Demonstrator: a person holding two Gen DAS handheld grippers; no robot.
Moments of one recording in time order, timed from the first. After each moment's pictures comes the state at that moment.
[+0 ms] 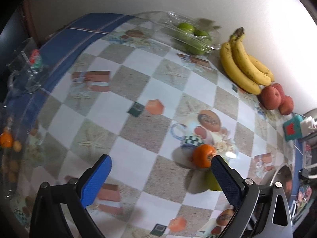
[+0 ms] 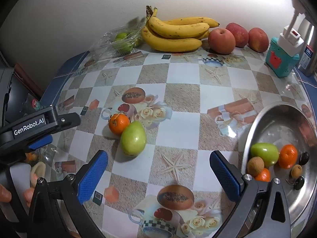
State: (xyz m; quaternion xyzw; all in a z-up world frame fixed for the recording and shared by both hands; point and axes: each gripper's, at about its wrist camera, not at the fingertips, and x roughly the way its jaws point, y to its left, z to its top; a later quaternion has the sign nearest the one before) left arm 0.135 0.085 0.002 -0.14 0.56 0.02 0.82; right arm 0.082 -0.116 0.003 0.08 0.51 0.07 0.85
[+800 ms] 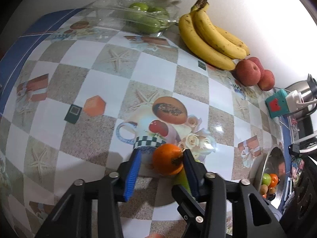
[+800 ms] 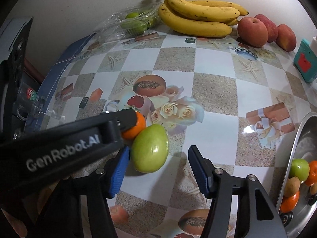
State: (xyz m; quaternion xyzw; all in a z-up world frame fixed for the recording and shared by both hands) left arm 0.167 0.039 -0.030 -0.12 0.58 -0.10 0.80; right arm 0.119 -0.083 -0.036 0.07 0.55 0.11 0.83
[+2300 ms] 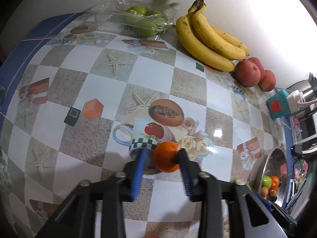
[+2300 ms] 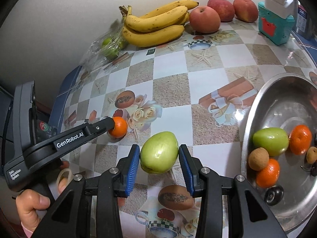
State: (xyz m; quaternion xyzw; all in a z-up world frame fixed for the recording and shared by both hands) left arm 0.164 0.033 -0.025 -0.11 0.57 -0.08 0.81; right arm 0.086 -0.161 -0.008 0.20 0.53 0.07 0.82
